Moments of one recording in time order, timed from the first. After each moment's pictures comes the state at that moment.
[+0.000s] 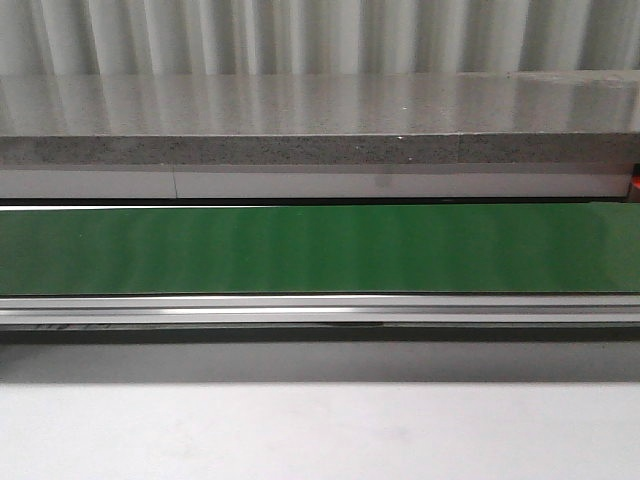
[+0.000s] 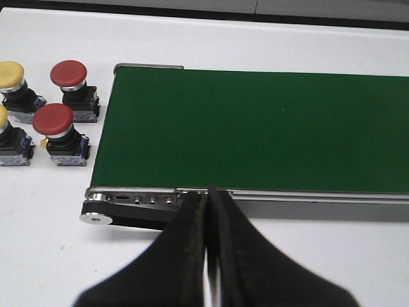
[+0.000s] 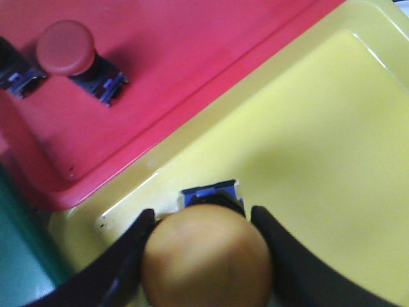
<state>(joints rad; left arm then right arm) -0.04 0.58 -0.58 -0.05 0.69 -0.04 -0.64 1.42 -1.01 -0.02 0.63 0.20</state>
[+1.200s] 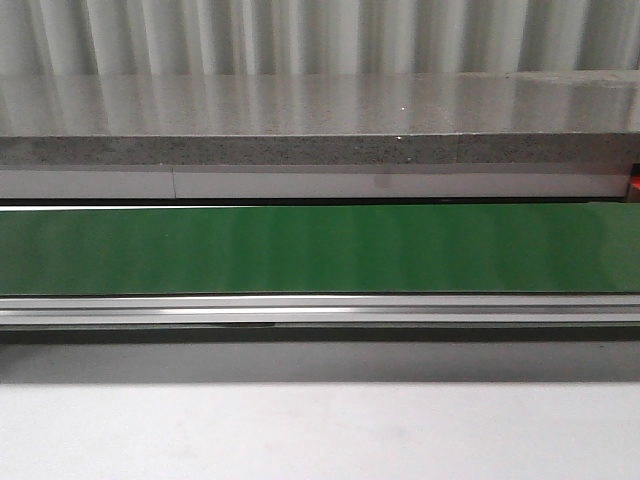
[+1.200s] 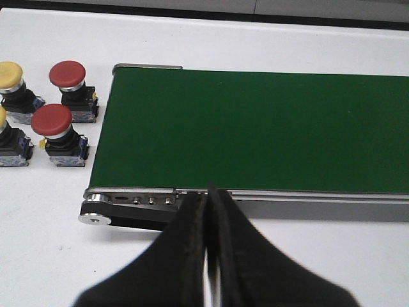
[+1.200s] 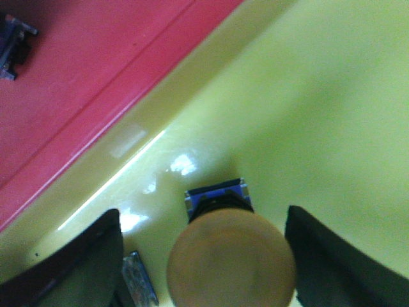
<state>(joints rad) -0.04 0.58 -0.58 -0.05 0.69 -0.04 -0.66 1.70 -1.01 0.02 0.53 0.21</state>
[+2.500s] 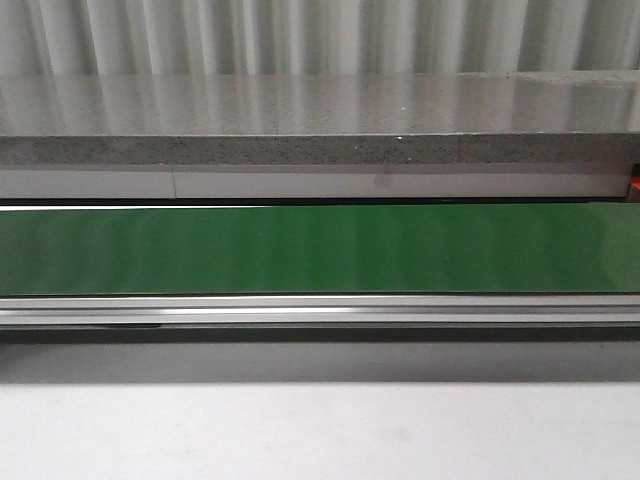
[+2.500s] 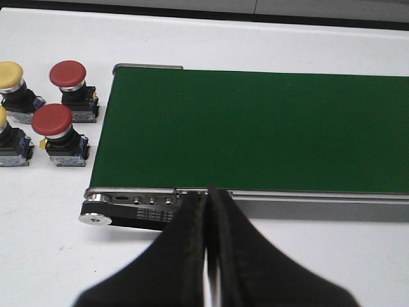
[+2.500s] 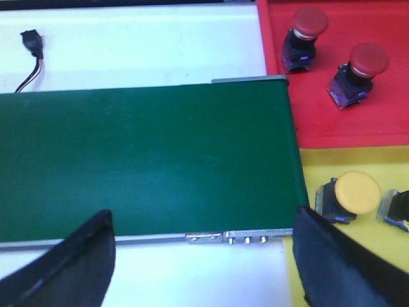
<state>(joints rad) -0.04 0.58 -0.58 -0.05 0.69 -0.04 -0.11 0.88 -0.81 0.04 0.75 0.03</state>
